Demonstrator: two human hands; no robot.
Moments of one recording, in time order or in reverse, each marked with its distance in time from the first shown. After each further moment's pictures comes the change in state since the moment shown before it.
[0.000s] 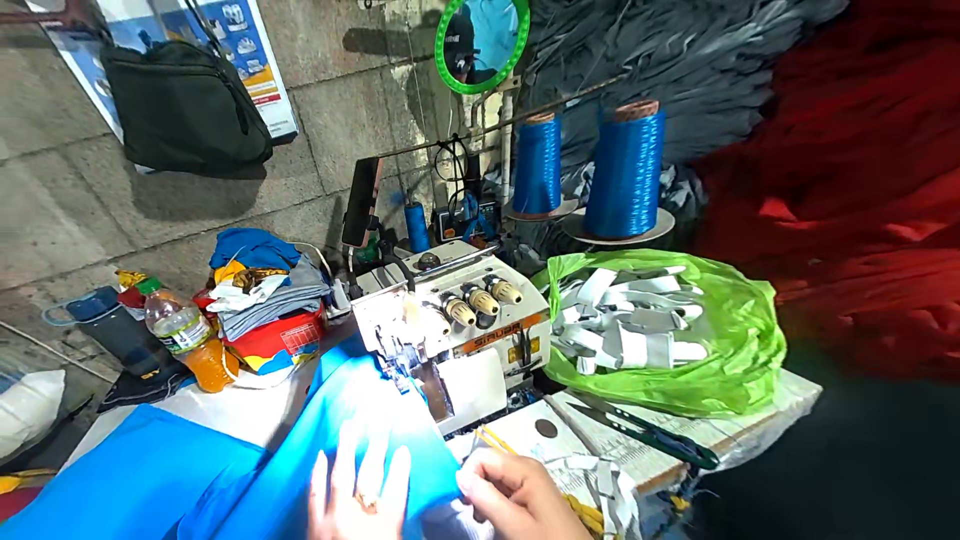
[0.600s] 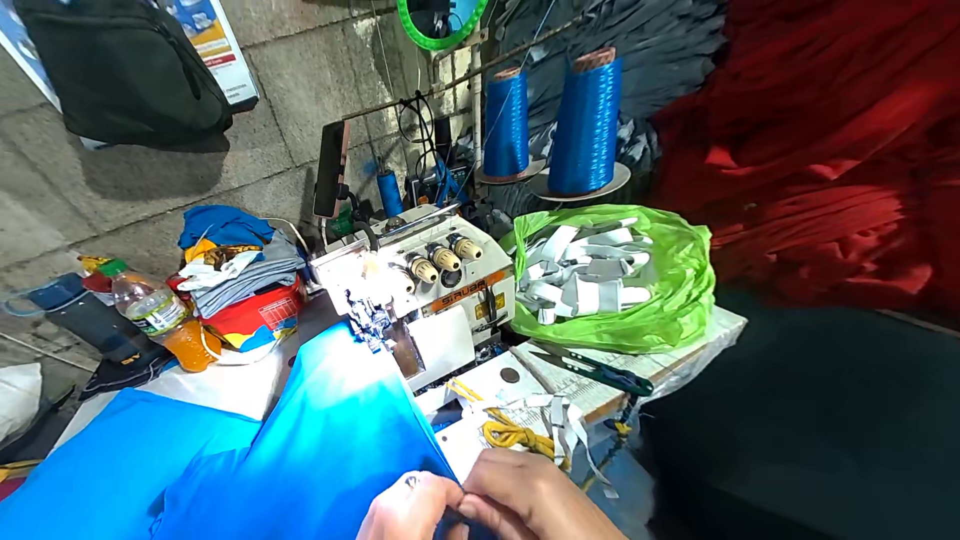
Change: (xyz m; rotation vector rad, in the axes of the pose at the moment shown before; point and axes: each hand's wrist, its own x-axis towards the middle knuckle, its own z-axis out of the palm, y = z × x) left_hand -0.010 0.037 -0.014 -0.892 -0.324 0.057; right_hand -0.048 -0.011 -0.026 -0.343 -0.135 -0.329
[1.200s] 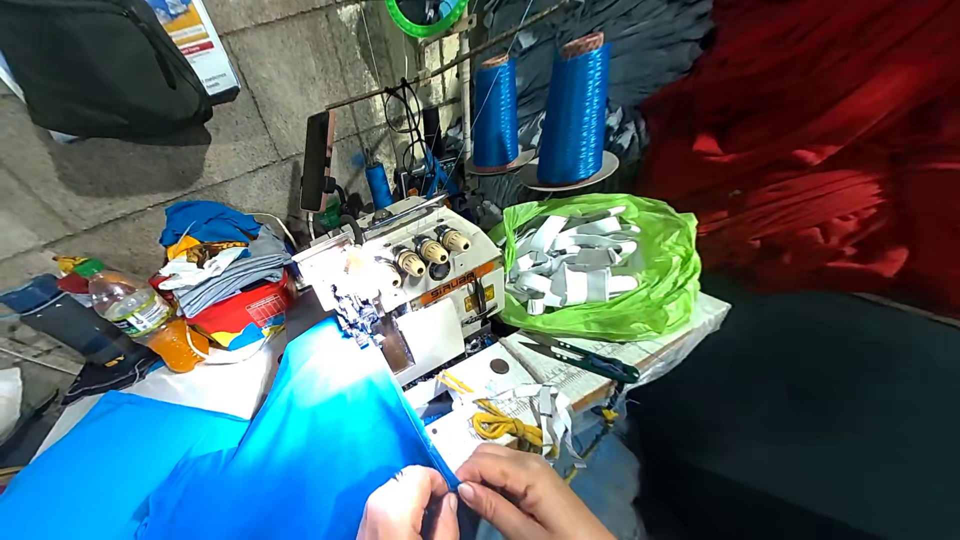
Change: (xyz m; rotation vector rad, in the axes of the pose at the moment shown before) left_hand -0.003 -0.010 0.029 0.028 0.164 -0.084; right_hand -0.016 0.011 0.010 0.300 0.028 0.241
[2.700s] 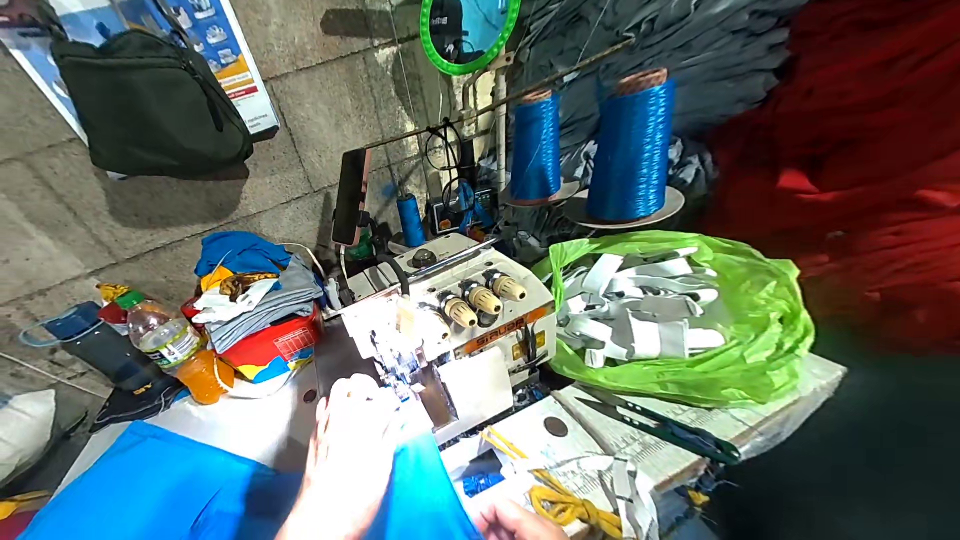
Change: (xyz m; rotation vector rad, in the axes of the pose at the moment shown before) left_hand 0.099 -0.060 -0.076 0.629 0.124 0.142; right_hand 0.035 0.006 0.031 0.125 0.018 0.187
